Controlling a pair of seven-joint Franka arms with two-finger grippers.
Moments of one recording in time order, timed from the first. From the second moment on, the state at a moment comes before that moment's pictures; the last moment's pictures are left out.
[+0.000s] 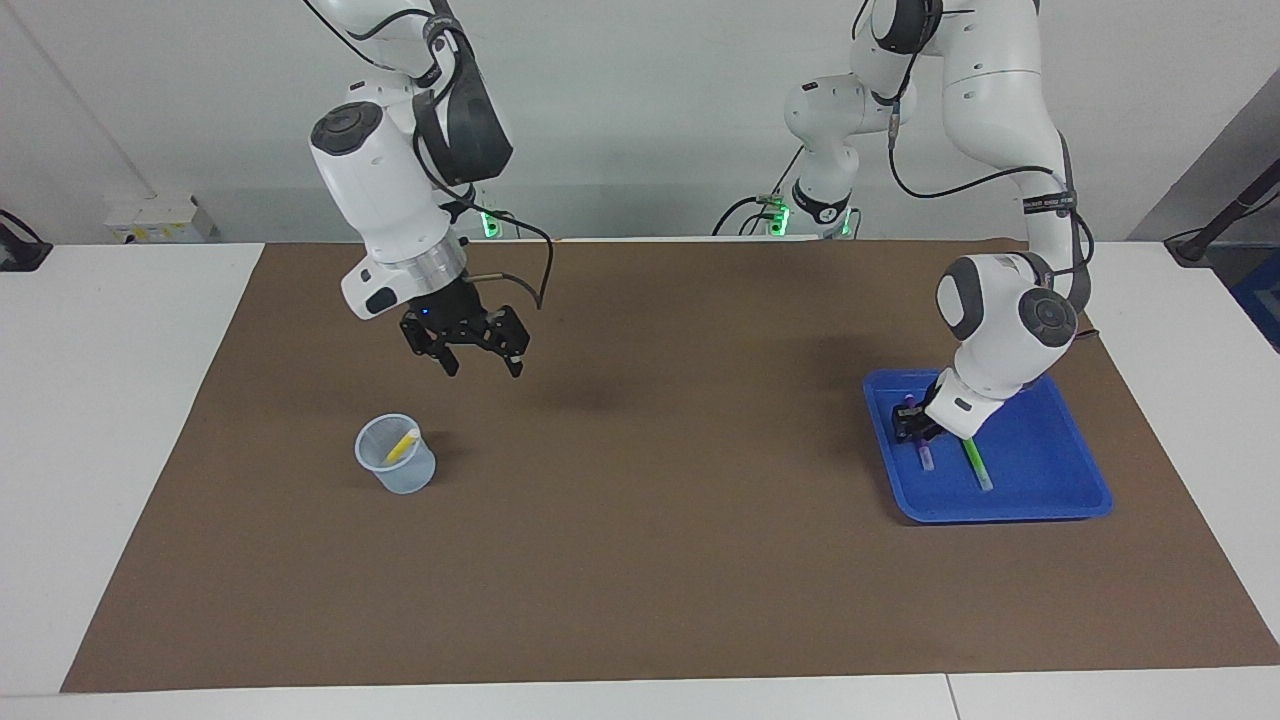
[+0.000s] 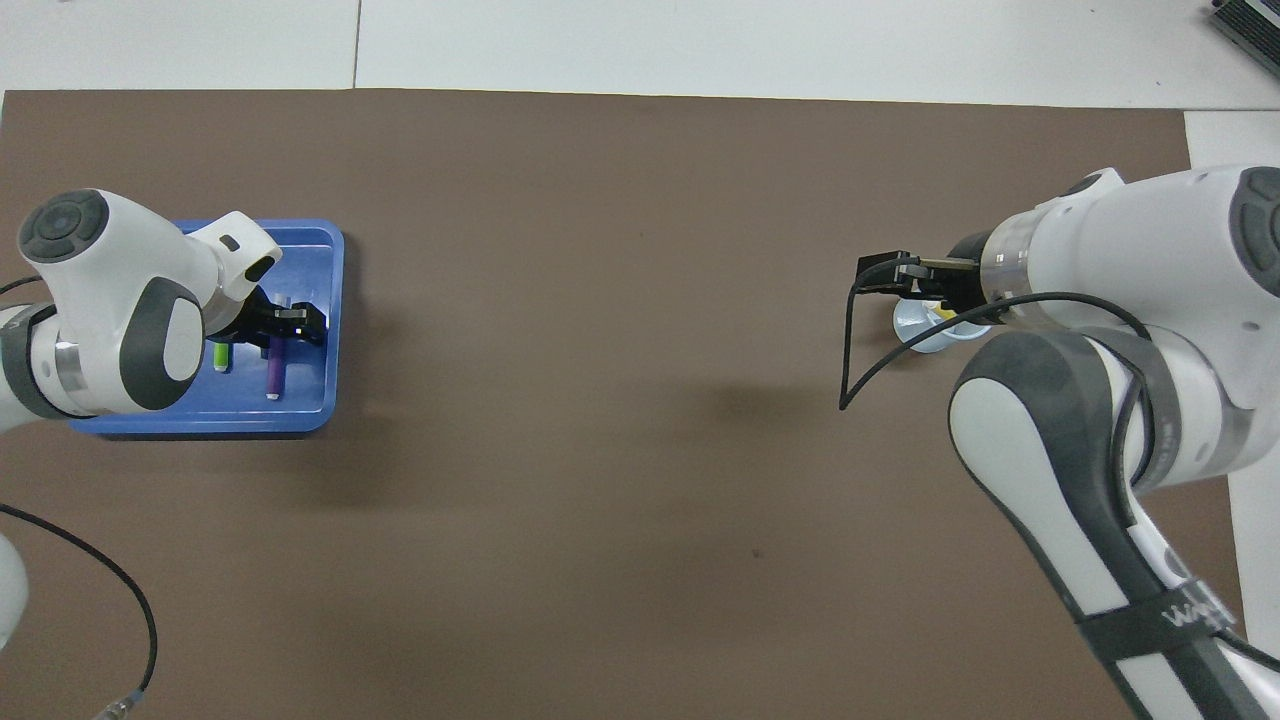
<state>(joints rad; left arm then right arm) 0.11 0.36 -0.14 -1.91 0.01 2.20 0.00 0.26 0.07 0.02 -1.87 0.20 2.14 0.45</state>
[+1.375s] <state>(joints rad) 0.12 0.25 -0.15 -1.88 -0.25 2.05 -0.20 0.53 0.16 0.02 -1.89 0.46 2.50 1.28</state>
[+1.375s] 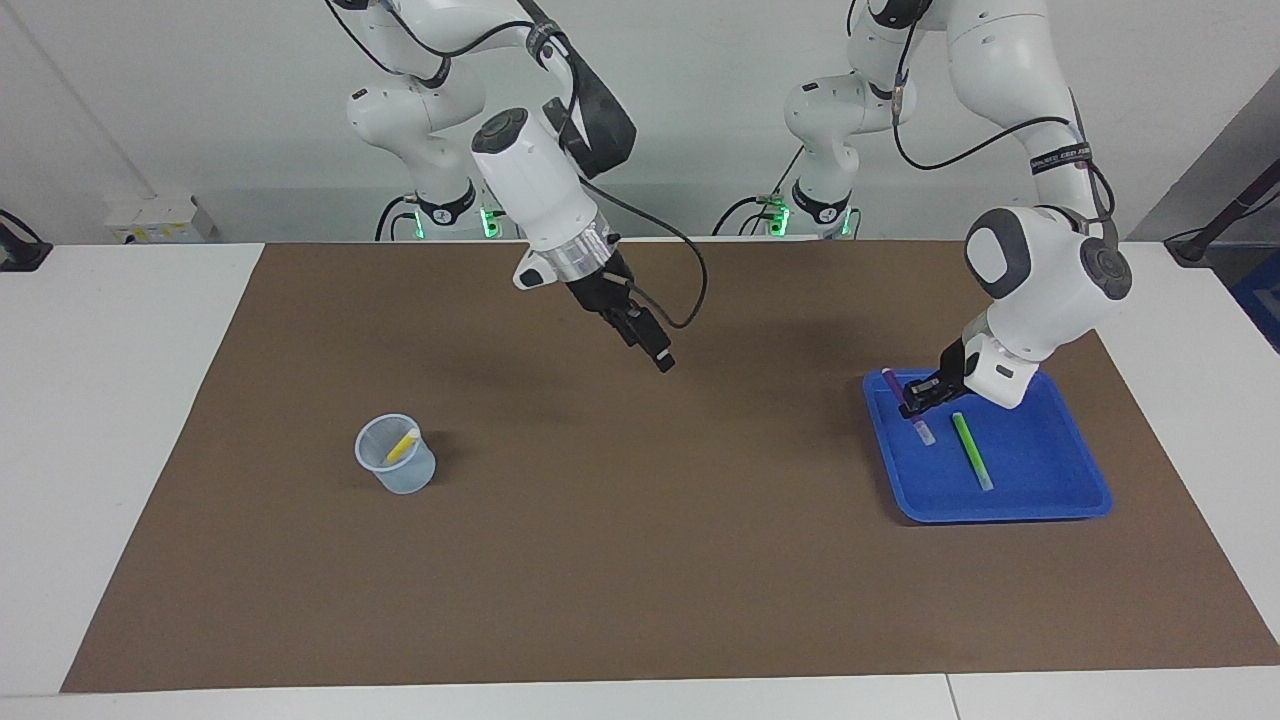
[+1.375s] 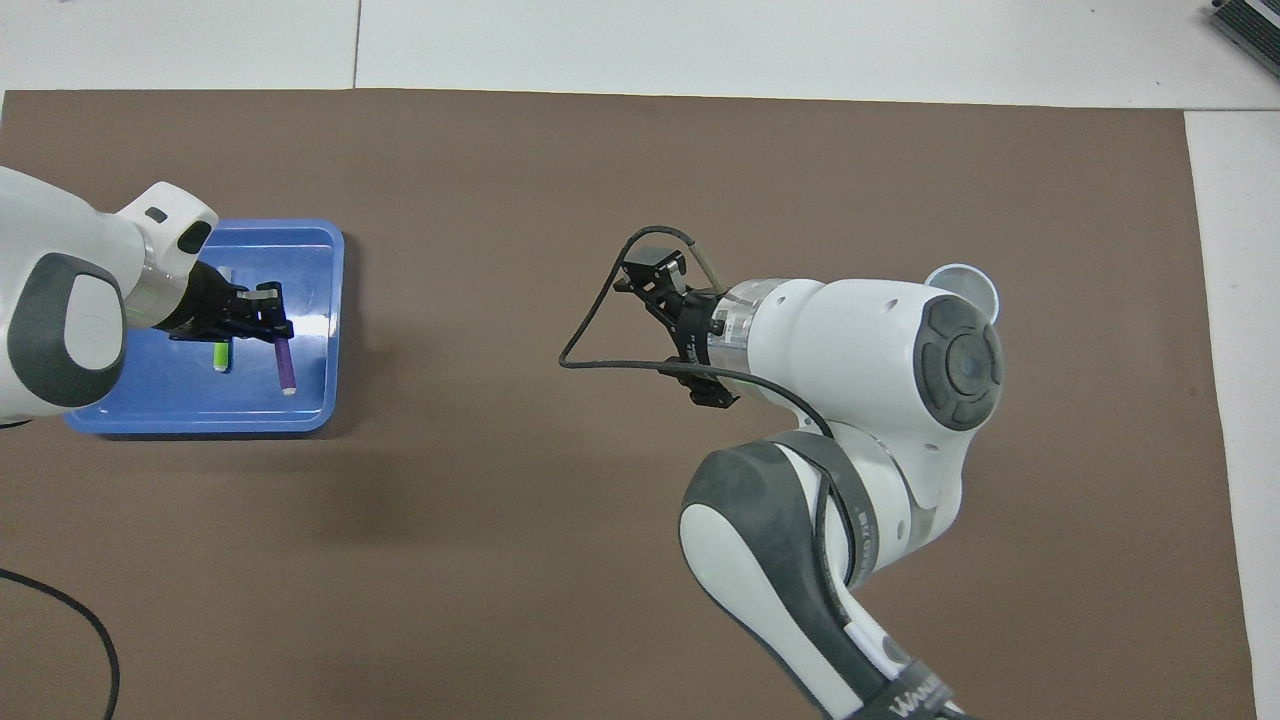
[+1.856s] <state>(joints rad) -0.03 0.25 -0.16 -1.87 -0.52 2.08 -0.76 0.60 0.21 0.02 -1.91 0.51 2.65 1.40</state>
